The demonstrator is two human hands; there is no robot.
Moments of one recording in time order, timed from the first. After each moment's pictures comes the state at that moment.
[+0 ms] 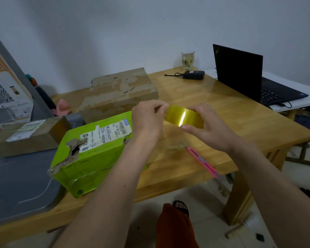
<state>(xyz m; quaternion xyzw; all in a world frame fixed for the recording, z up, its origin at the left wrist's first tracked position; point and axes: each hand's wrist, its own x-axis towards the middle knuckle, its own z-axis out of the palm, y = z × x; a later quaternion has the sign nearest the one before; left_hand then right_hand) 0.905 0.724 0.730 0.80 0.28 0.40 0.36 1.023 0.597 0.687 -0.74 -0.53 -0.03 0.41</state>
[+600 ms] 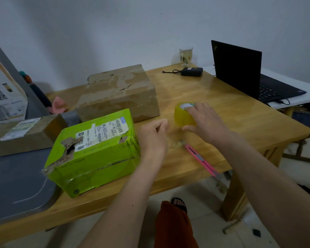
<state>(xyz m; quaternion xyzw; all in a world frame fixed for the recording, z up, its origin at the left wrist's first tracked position) 0.909 0.707 0.671 0.73 0.31 0.39 0.46 1.050 0.622 0.671 -0.85 -0.49 -0.13 0.14</state>
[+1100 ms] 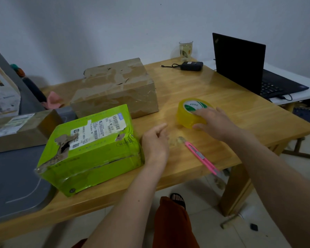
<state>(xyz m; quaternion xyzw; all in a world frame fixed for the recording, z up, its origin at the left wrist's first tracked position) 0.921 0.712 0.635 0.68 0.39 0.36 0.51 1.070 0.609 0.659 -0.88 -0.45 0.01 0.14</state>
